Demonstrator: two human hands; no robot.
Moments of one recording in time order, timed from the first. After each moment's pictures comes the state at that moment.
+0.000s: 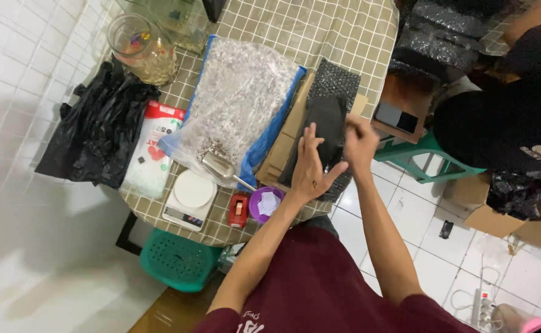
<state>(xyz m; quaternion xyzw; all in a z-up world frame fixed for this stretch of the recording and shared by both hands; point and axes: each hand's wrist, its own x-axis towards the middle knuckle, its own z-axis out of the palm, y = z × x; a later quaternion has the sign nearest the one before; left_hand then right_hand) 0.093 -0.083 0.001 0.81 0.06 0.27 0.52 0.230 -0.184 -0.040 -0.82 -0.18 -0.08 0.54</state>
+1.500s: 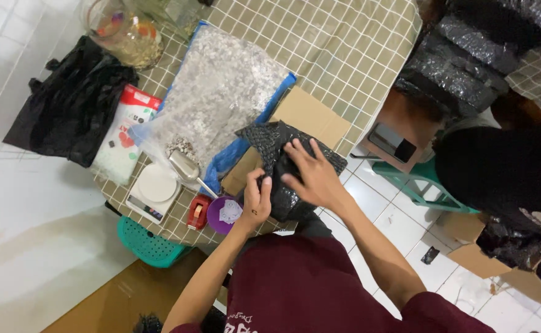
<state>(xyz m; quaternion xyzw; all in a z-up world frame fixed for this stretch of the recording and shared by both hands) 0.080 -0.094 -0.041 0.74 0.32 0.25 0.54 0.266 -0.183 0.043 -0.72 -0.60 0.17 0.30</state>
